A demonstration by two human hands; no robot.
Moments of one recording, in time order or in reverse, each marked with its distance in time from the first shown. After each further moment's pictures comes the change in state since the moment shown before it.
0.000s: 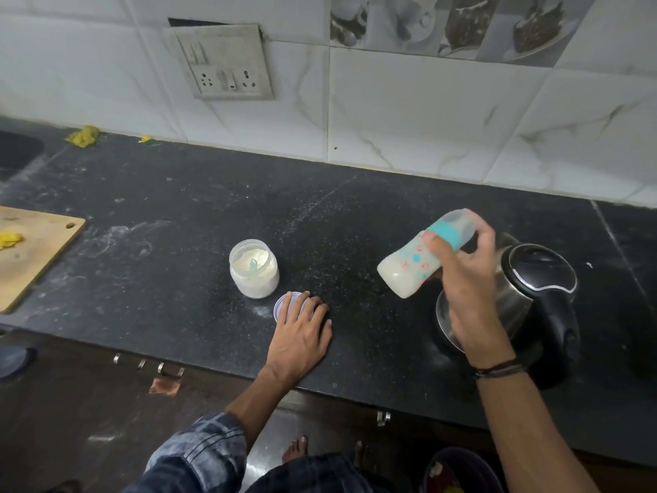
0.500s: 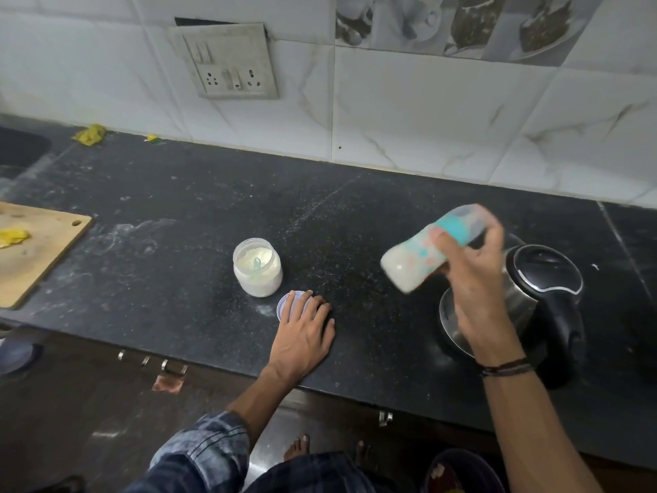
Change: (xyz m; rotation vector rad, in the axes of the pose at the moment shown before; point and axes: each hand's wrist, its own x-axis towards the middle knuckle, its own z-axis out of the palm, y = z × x) left_hand 0.000 0.002 -0.002 0.004 -0.012 -0.008; right_hand 0.001 -0.006 0.001 0.029 -0.090 -0.016
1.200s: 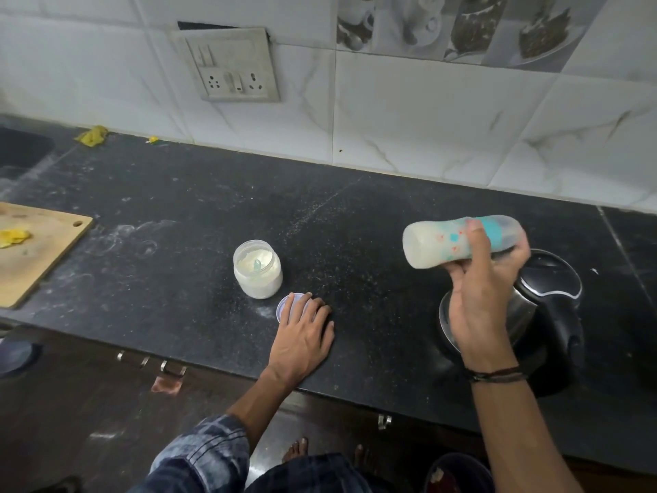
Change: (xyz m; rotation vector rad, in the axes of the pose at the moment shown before) left_hand 0.000 -0.001 0.007 -0.001 0.019 -0.002; right_hand 0.001 0.004 0.000 0.169 0.130 -0.006
